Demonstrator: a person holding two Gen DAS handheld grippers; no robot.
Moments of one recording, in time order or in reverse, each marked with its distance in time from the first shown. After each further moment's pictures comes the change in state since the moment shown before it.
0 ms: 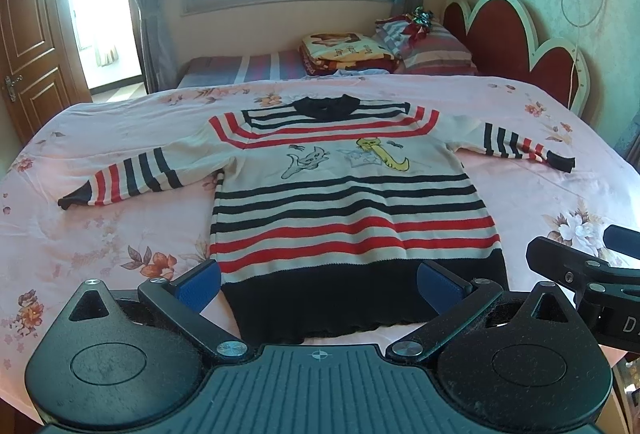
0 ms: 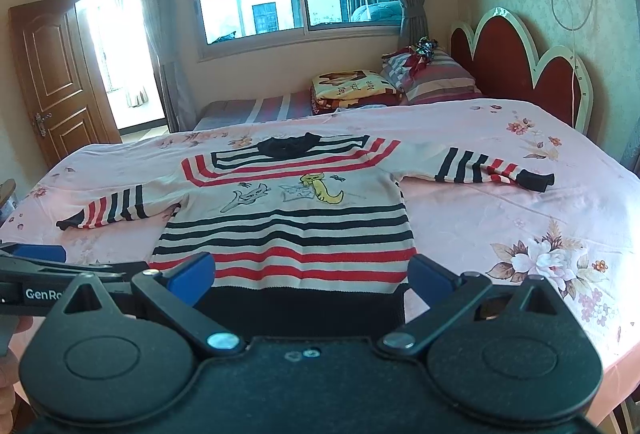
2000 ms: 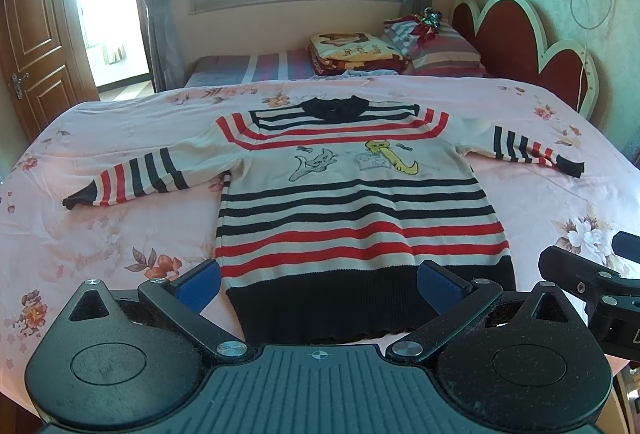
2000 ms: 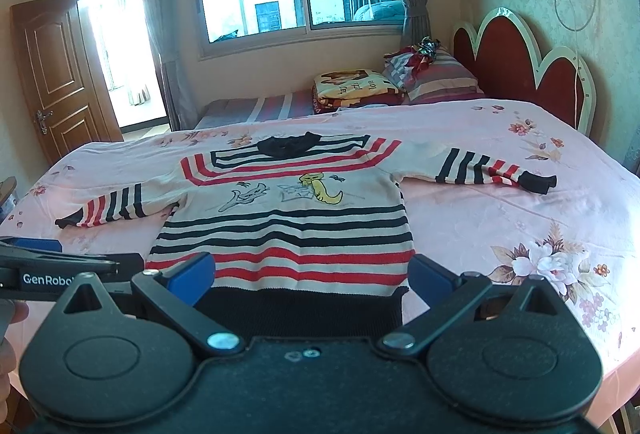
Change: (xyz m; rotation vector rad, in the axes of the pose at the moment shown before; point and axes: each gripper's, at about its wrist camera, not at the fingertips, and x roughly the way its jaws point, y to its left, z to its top) left arm 0.007 0.002 0.005 -0.008 0.008 0.020; right arm 0.006 0.000 0.000 -0.010 0.002 -0.003
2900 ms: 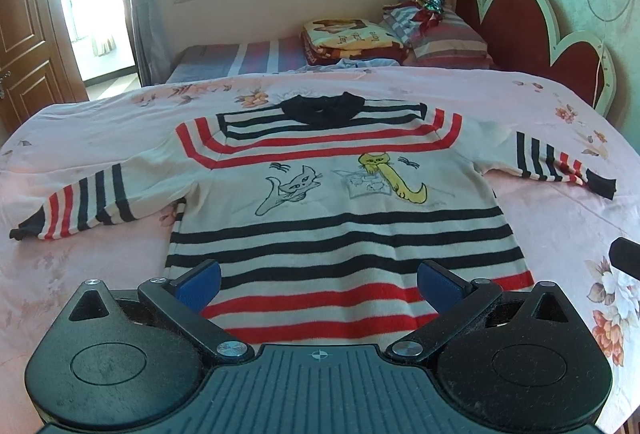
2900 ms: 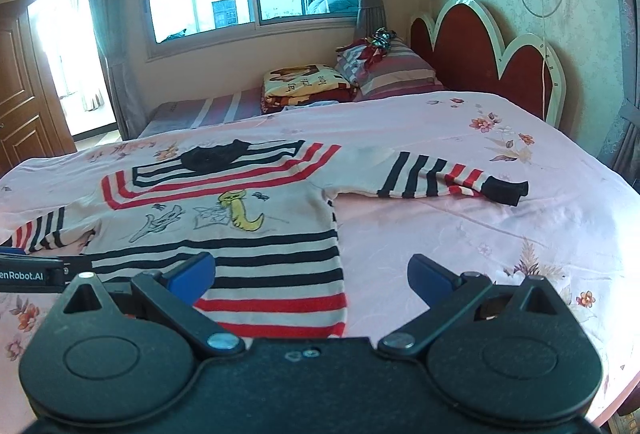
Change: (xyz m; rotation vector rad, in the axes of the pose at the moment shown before) left arm 0.134 -0.038 0.067 0.000 0.046 -0.007; right arm 0.095 -0.086 0.042 0.056 0.012 -0.138
